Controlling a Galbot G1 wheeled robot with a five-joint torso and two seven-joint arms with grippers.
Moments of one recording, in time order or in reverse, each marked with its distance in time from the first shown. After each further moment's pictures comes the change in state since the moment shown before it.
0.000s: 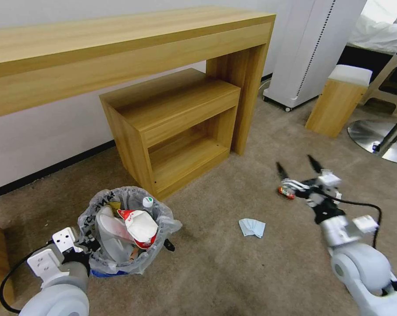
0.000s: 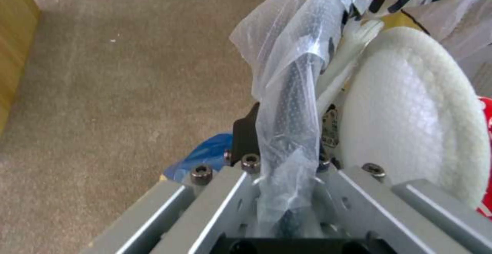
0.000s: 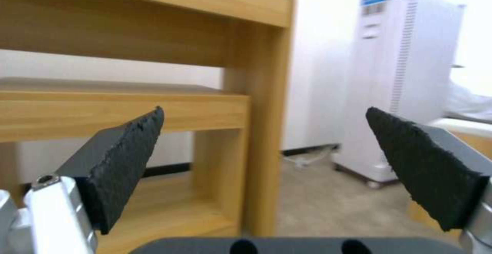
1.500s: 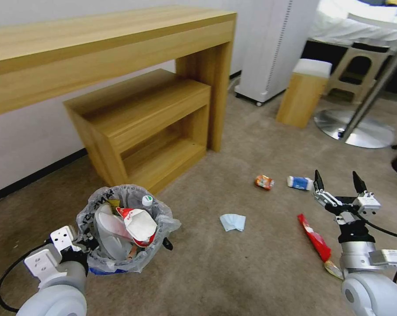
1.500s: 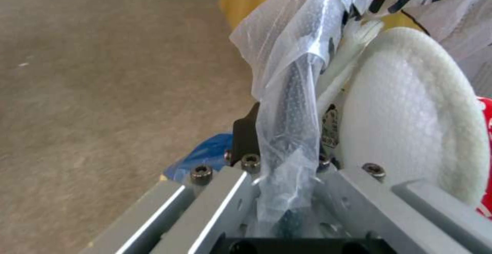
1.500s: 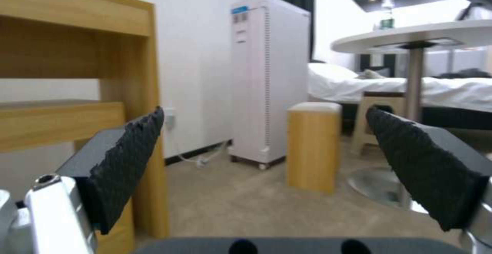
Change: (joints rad) left arm 0.016 0.009 -0.001 -0.002 0.022 -0.019 0.033; right arm -0.093 0.123 0.038 0.029 -0.032 0.078 0.100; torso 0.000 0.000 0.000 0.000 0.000
